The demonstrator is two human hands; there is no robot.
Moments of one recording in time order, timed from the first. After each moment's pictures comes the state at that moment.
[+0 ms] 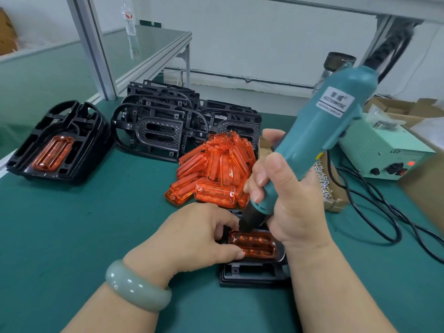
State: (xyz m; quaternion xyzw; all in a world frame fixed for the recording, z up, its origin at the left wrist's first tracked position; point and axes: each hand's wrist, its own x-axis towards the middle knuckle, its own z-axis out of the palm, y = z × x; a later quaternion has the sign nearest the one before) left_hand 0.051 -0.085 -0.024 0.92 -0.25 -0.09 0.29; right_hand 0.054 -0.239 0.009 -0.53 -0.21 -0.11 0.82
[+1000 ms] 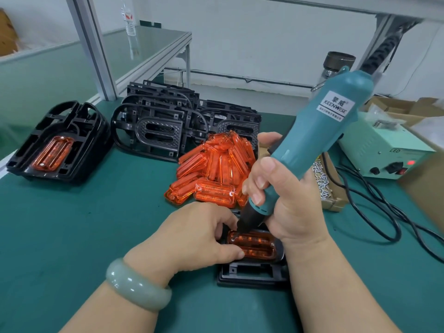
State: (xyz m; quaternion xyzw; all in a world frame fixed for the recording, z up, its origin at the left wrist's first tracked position) left_hand 0.049 -0.088 -0.021 0.93 -0.25 -0.09 0.26; right_hand 0.057 -0.240 0.005 -0.51 -0.22 -0.10 0.83
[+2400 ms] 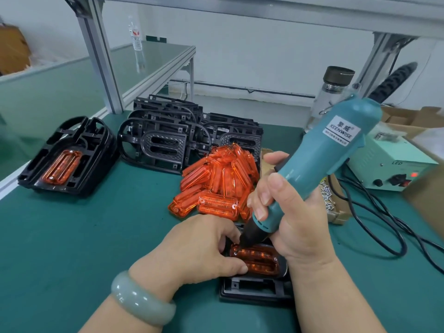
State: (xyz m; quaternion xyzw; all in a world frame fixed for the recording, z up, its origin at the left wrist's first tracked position) left_hand 0.048 -0.089 -0.014 0.93 -0.23 -0.11 0.25; right_hand 0.054 -0.243 0.005 -0.49 -0.21 -0.11 0.84
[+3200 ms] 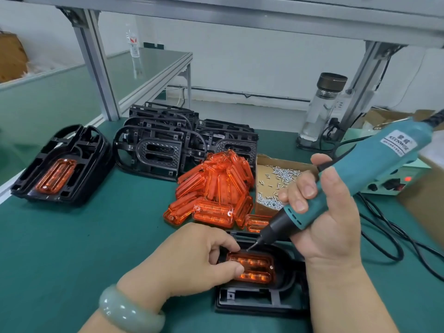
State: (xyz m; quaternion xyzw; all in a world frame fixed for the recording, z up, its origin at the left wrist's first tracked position) left_hand 0.051 -0.082 -0.024 0.90 -0.25 -0.11 0.35; right_hand 0.056 -0.278 0.012 -0.39 -0.15 -0.16 0.89
